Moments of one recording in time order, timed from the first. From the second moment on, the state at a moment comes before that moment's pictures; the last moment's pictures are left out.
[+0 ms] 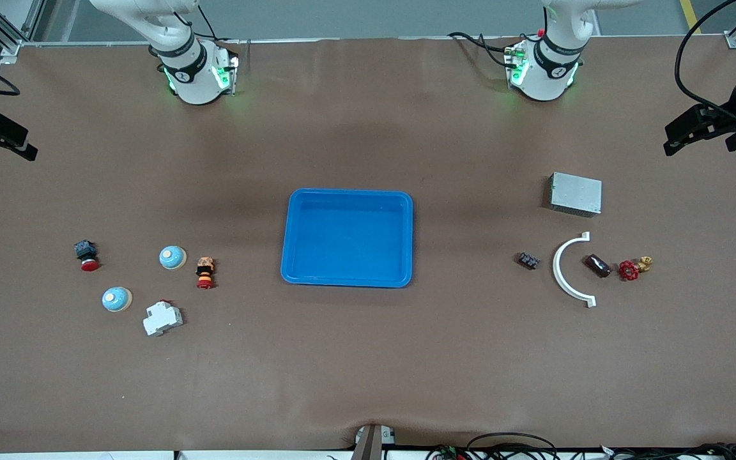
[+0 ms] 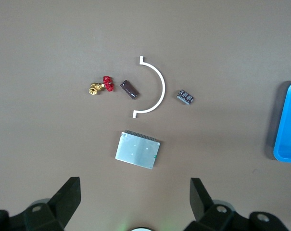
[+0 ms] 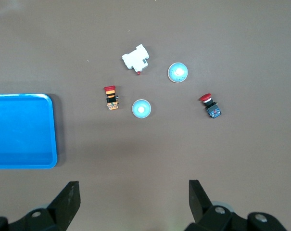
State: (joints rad) left arm 0.02 -0.04 -0.08 -1.53 0.04 1.47 -0.10; right arm -0.02 -0.02 -0.05 -1.49 0.04 1.46 0.00
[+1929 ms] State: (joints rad) left arm 0.03 0.23 -0.19 -1.88 0.00 1.91 -1.05; right arm -0.02 -0.02 -0.05 -1.49 0.04 1.46 -0.02
